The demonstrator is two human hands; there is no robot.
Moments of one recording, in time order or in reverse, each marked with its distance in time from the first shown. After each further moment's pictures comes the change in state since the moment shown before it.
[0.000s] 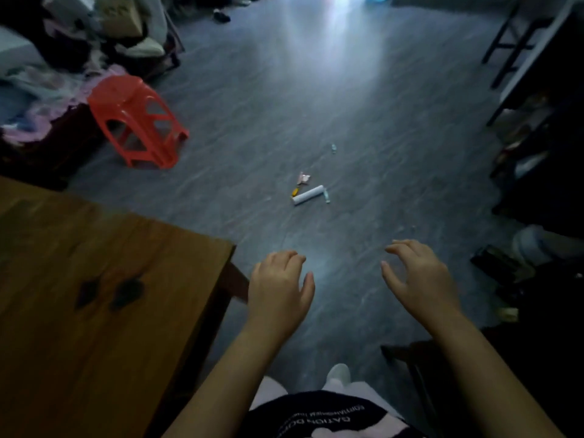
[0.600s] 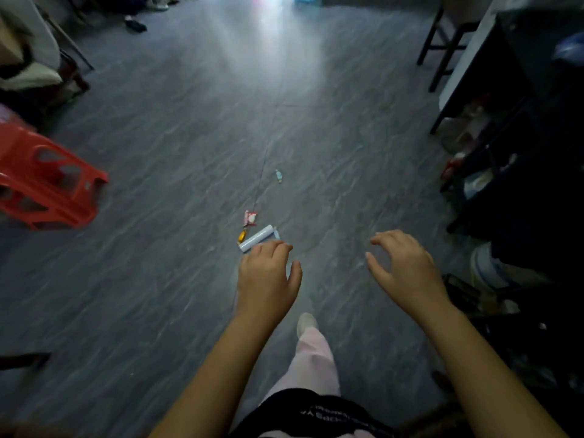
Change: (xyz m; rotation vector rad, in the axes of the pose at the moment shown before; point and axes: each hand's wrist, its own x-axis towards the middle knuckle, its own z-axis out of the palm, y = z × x) left_hand 0.329 0.061 0.129 -0.093 -0.051 0.114; right_hand 0.278 0.150 -0.037 -0.049 0.041 0.120
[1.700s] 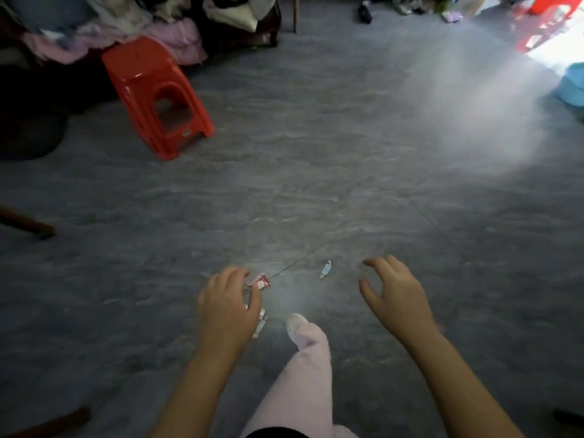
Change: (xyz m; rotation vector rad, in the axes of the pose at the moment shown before) left_hand 0.466 -0.117 0.098 0.074 0.402 -0.999; right_hand 0.667 0.009 0.120 0.055 -0.480 -0.657
